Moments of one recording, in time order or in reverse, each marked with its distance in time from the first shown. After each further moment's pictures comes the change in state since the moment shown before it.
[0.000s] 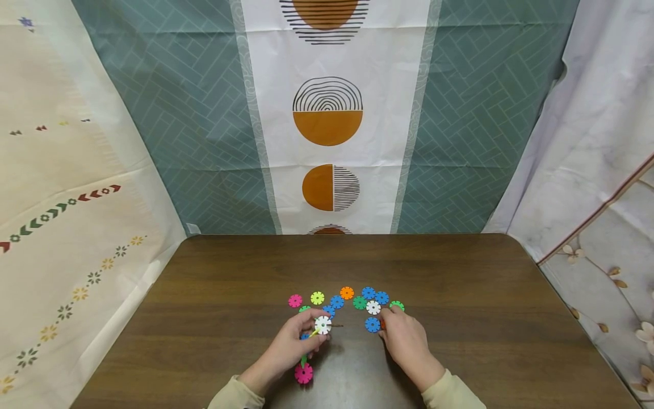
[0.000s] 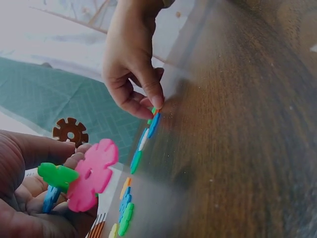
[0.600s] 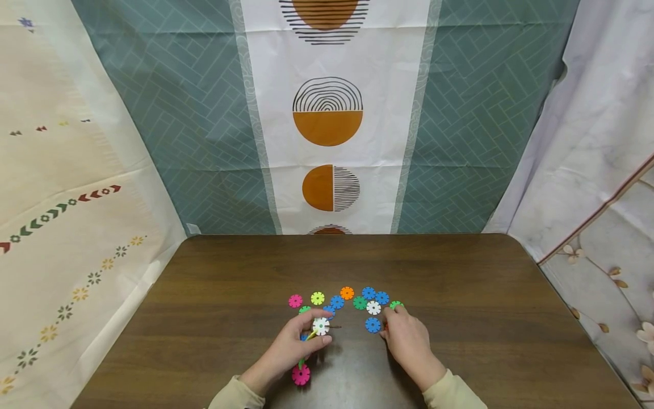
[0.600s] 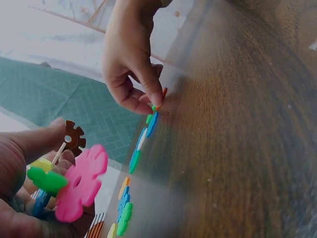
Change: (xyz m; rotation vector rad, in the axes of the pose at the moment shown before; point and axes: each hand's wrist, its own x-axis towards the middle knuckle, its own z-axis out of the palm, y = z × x) left_hand -0.001 0.001 -0.001 0.089 -0.004 0.034; right_hand 0.000 0.001 -0.006 0.000 -0.040 0.064
